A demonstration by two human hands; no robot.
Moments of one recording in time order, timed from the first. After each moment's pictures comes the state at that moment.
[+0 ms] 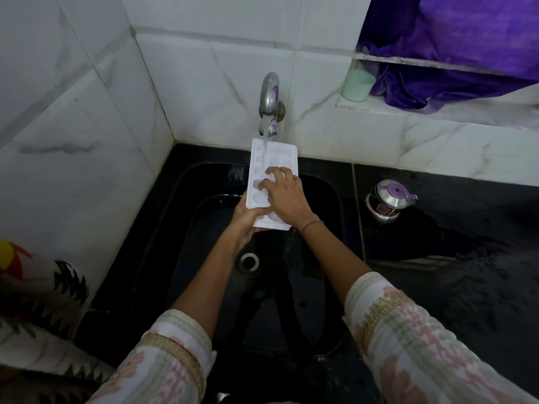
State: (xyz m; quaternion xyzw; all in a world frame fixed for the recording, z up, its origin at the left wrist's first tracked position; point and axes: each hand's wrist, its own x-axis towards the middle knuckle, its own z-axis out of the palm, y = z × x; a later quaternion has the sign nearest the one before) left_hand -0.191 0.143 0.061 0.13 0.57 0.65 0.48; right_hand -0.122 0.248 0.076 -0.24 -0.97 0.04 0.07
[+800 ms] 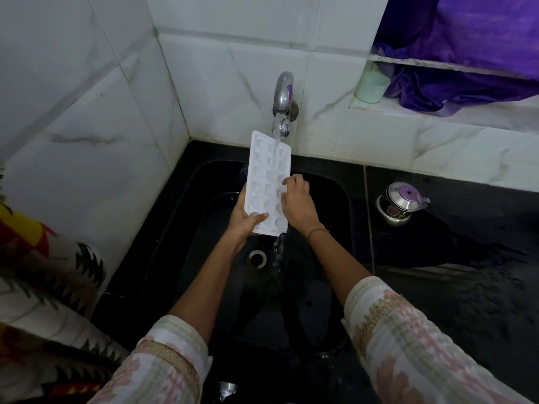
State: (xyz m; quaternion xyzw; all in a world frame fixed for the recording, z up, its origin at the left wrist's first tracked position) left_hand -0.199 0.110 0.047 0.22 0.62 0.64 0.39; right_hand -0.119 0.241 0.049 -0.34 -0.92 0.16 0.14
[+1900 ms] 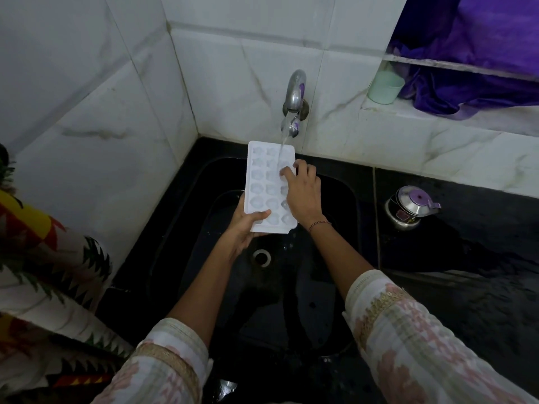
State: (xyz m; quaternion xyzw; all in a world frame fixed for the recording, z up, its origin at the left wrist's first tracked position) left_hand -0.200 0.101 0.056 0.10 0.55 0.68 0.47; right_hand -0.131 0.239 0.075 -0.32 -0.94 0.05 0.11
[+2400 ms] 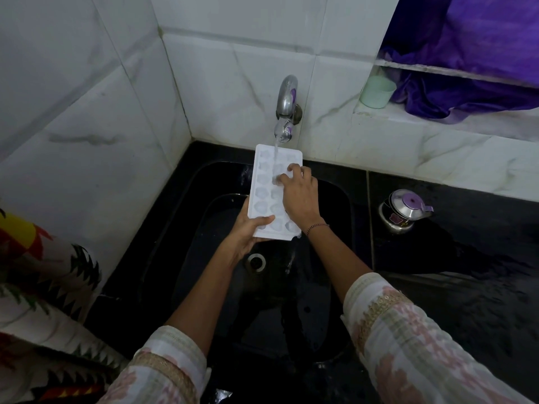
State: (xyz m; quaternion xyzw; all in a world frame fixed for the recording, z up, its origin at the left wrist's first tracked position) left_hand -0.188 0.115 0.060 0.11 0.54 0.67 0.49; right_hand -0.129 0.251 0.073 -0.32 -0.94 0.04 0.15
